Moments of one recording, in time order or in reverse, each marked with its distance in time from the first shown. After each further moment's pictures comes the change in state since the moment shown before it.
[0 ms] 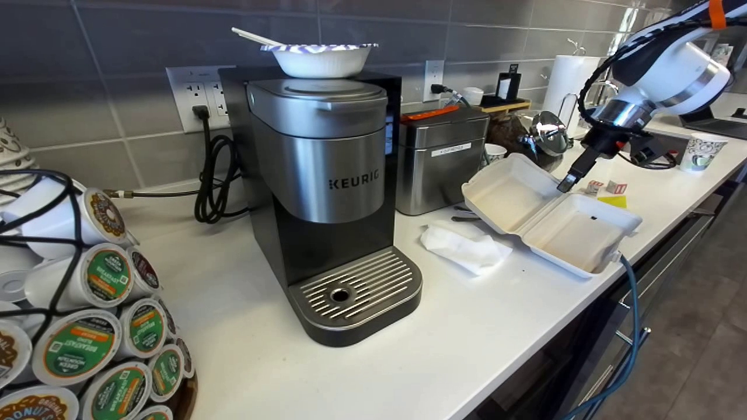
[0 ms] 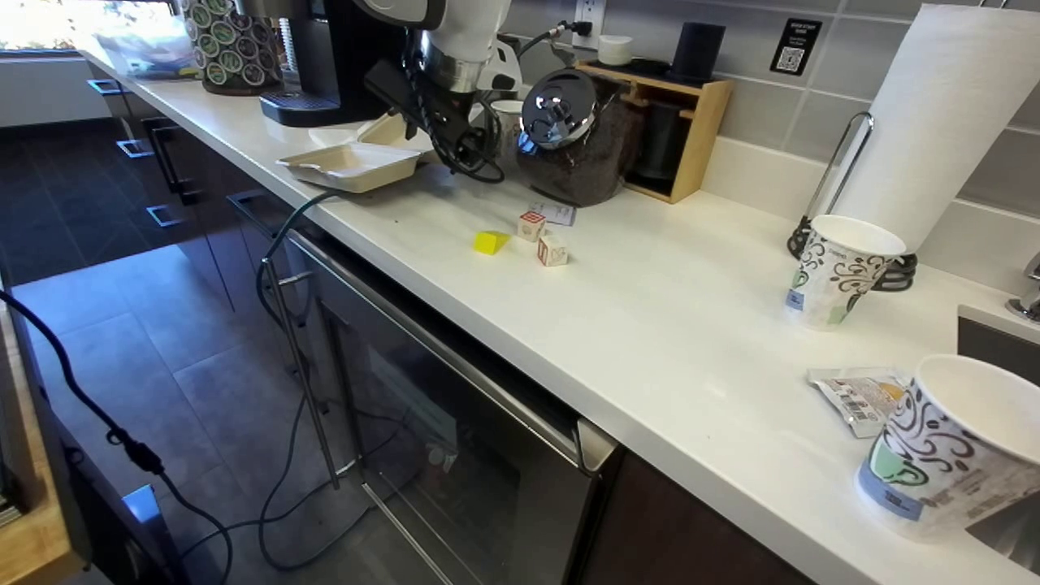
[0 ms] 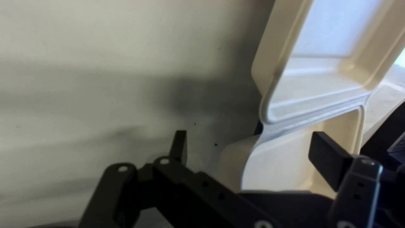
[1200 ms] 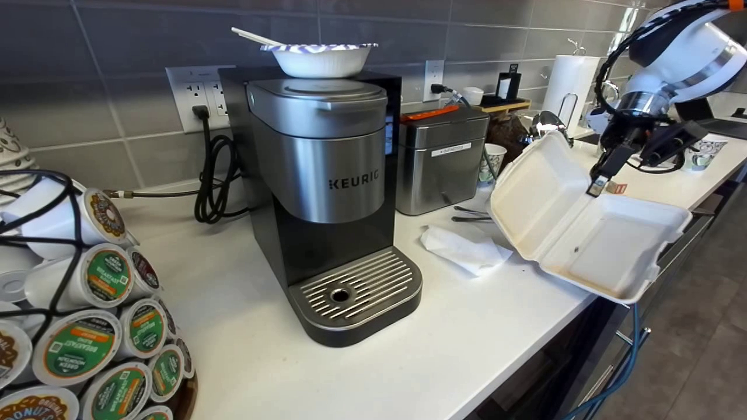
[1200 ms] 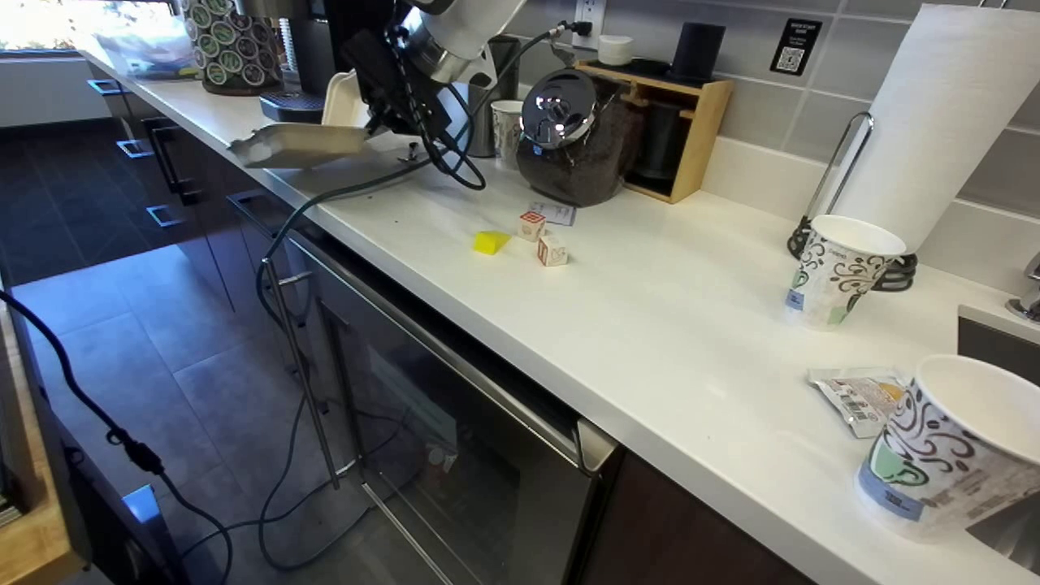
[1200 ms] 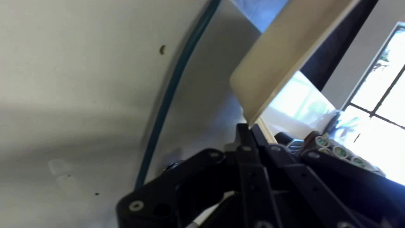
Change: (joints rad) arm -0.044 -0.020 -0.020 0.055 -0.006 -0.473 -0.132
